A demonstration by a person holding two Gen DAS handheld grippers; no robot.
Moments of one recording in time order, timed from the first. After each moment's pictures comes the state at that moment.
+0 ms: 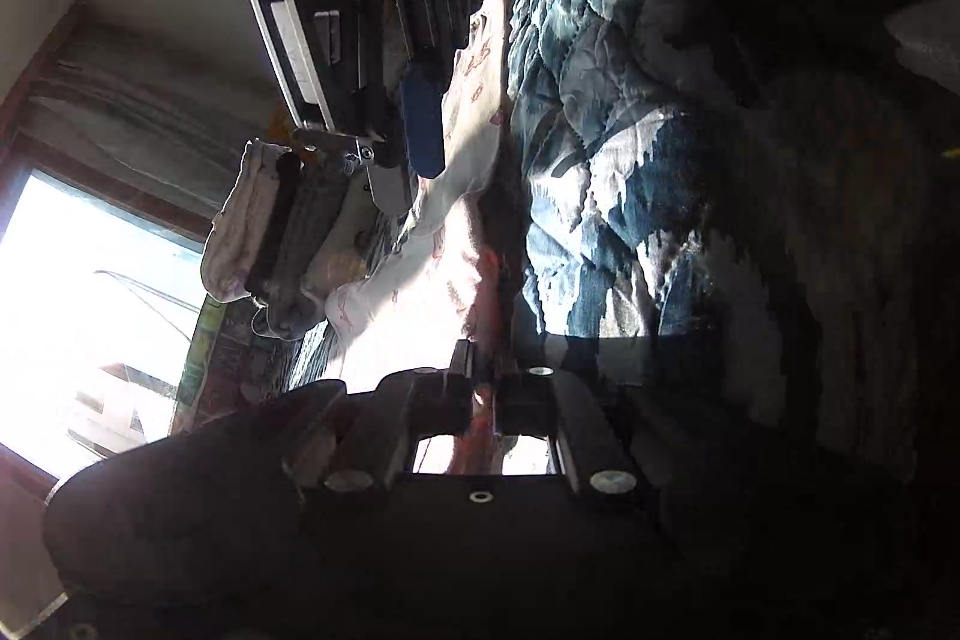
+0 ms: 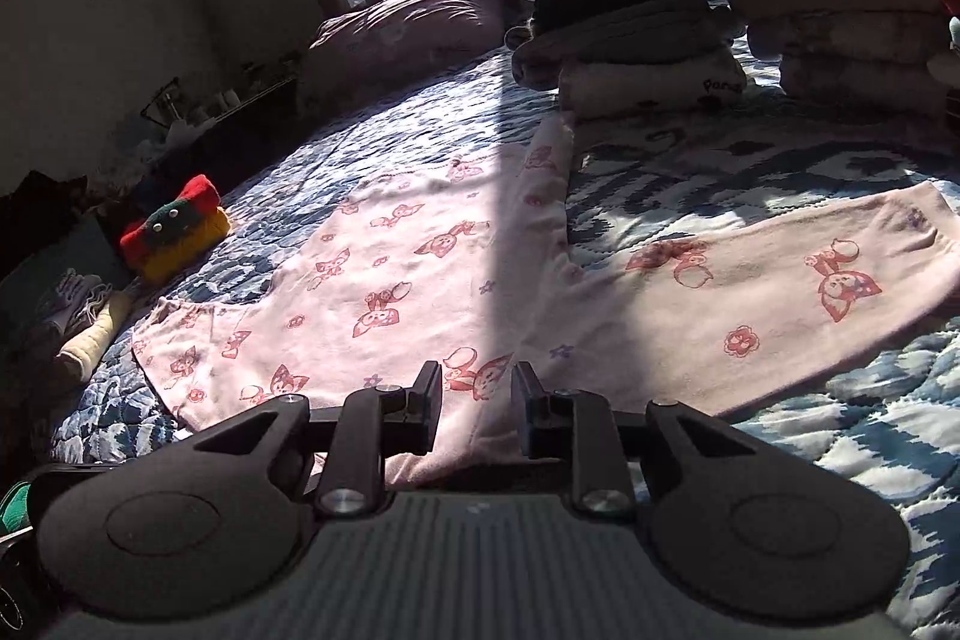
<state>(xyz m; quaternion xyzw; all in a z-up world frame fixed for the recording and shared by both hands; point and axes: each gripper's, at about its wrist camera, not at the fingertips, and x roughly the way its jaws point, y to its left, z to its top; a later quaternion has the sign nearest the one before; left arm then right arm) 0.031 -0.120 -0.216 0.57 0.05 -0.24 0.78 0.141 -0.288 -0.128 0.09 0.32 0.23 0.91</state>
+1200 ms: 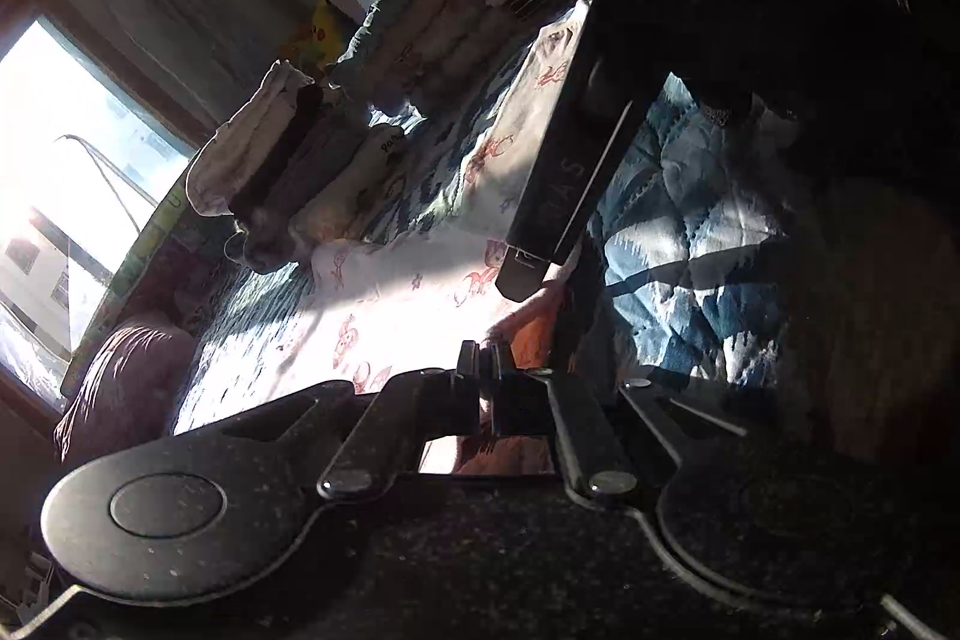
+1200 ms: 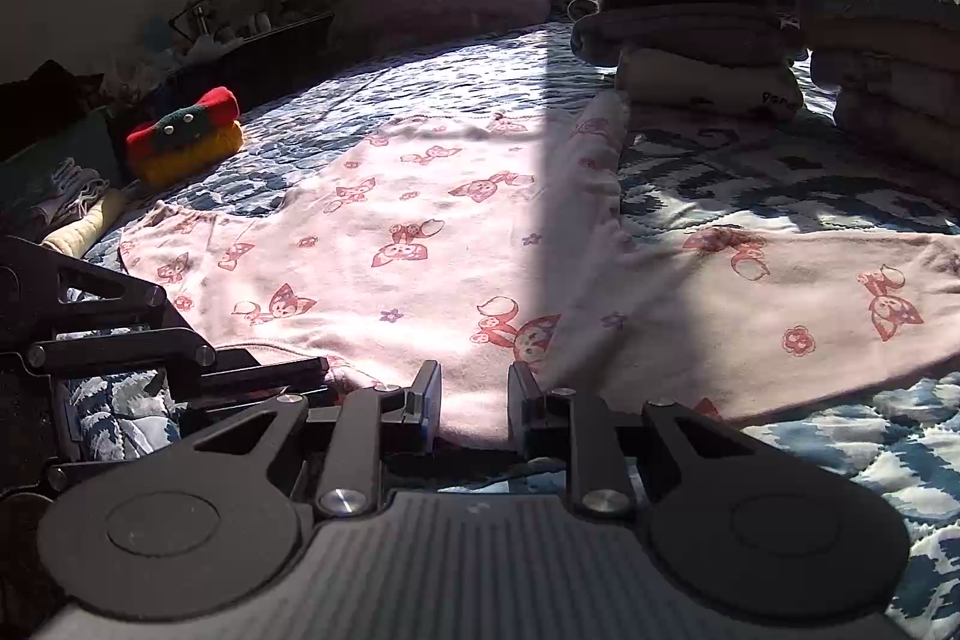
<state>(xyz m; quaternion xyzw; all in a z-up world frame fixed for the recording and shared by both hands) 0.049 -0.126 -0.172 0.48 0.11 -0.26 0.83 0.136 -0.258 -0.141 0.02 0.32 0.25 0.91</state>
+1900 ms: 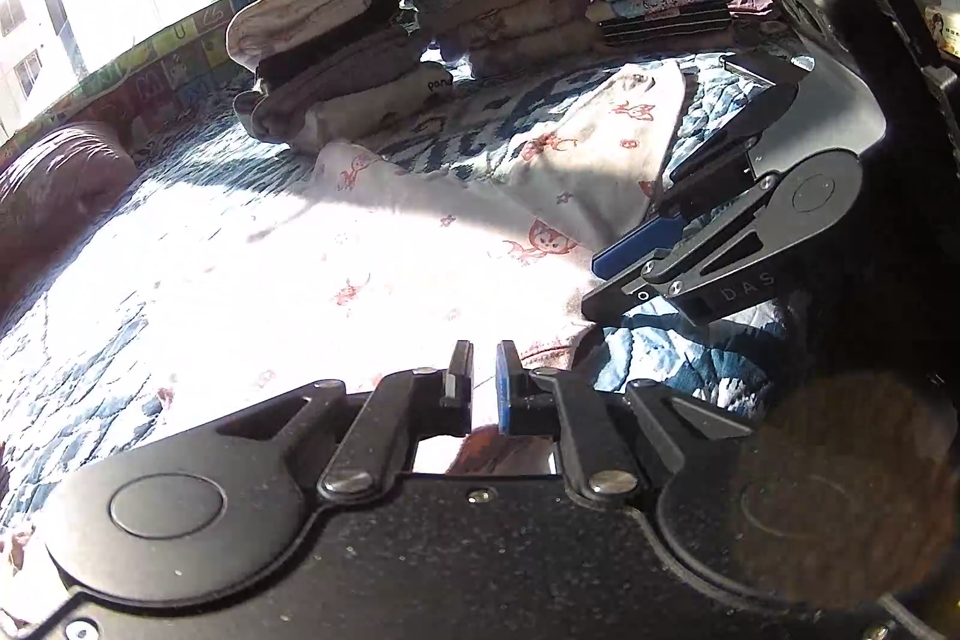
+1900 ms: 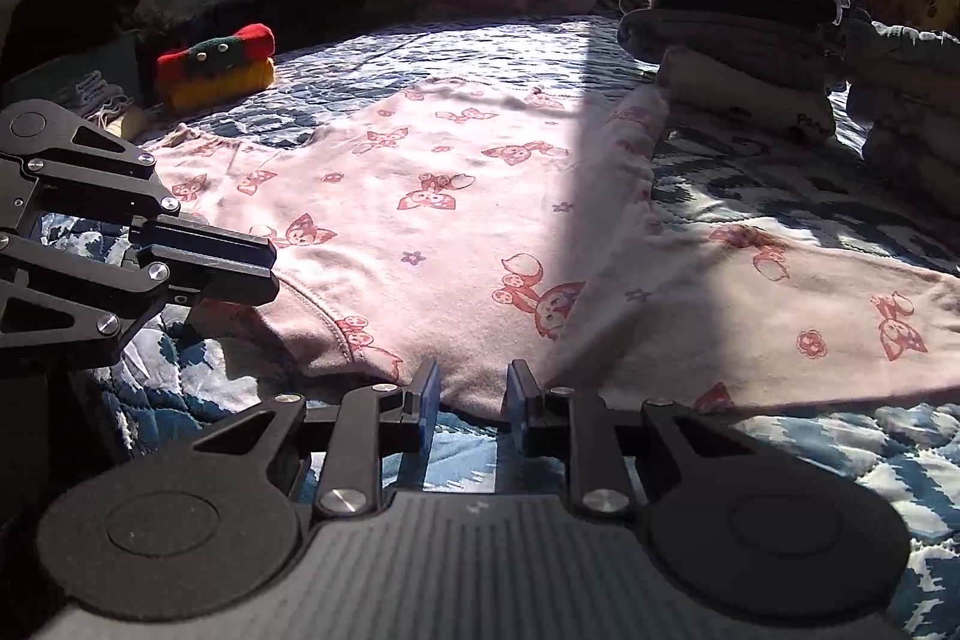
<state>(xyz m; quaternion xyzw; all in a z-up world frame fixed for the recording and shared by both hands) 0.088 -0.062 -0.128 0.22 0.26 -0.28 0.90 0.121 -0.245 -0.149 -0.06 0.32 0.27 0.91</state>
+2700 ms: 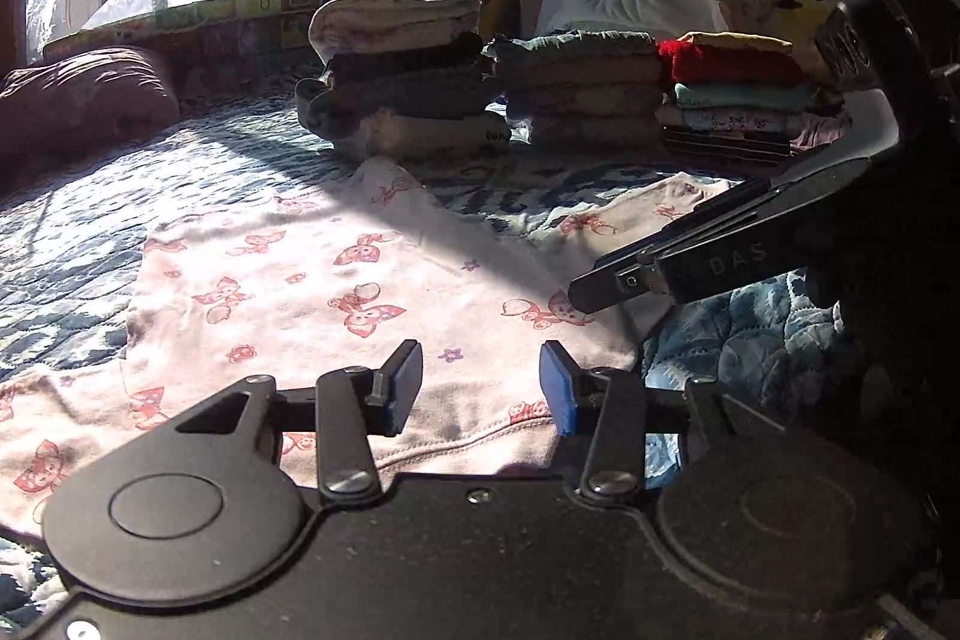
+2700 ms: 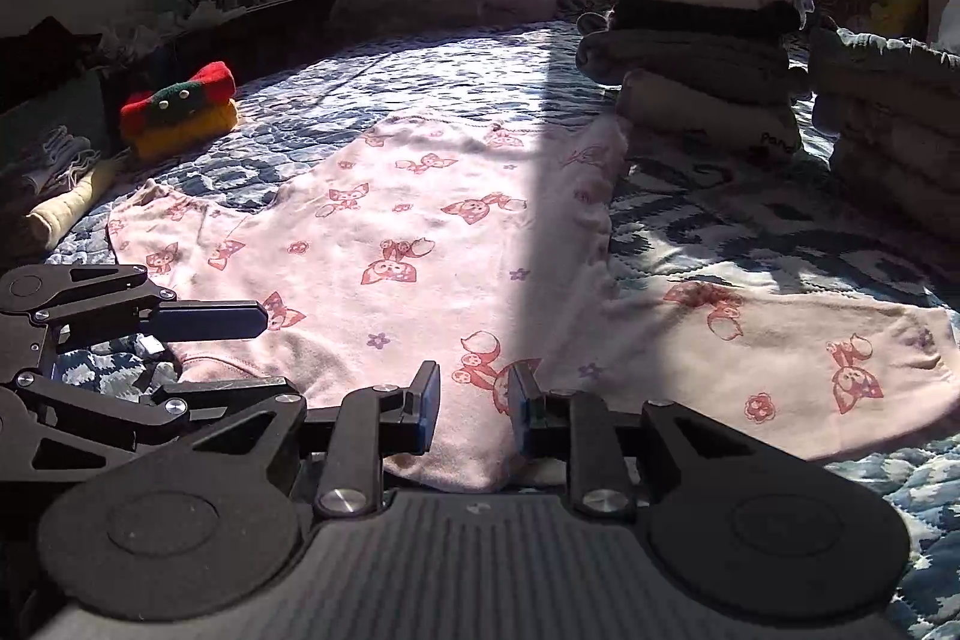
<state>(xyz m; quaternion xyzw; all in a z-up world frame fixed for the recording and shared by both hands) 0.100 -0.042 -0.135 0.06 0.22 -0.24 0.94 0.174 -0.265 -0.106 0.04 0.33 0.23 0.92</state>
